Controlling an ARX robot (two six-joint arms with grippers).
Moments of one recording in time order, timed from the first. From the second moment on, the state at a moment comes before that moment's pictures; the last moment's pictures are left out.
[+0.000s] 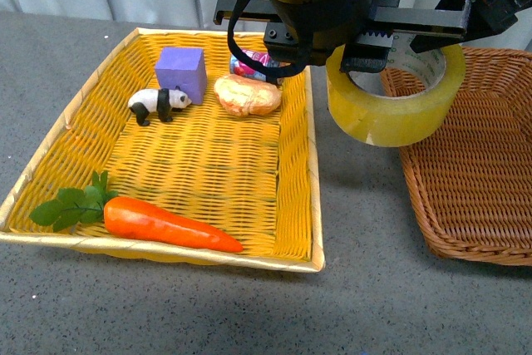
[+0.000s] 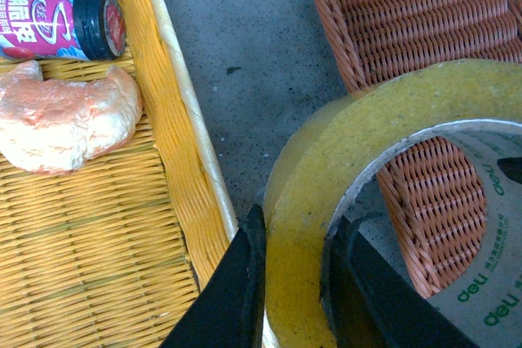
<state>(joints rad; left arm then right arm) -0.61 2.00 1.37 -0.11 -0.14 -0.26 0.11 1.97 1.50 -0.65 -0.37 -0.56</state>
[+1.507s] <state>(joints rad) -0.58 1.94 1.29 0.14 -0.29 -0.82 -0.05 2.09 1.62 -0.48 -0.12 -0.29</state>
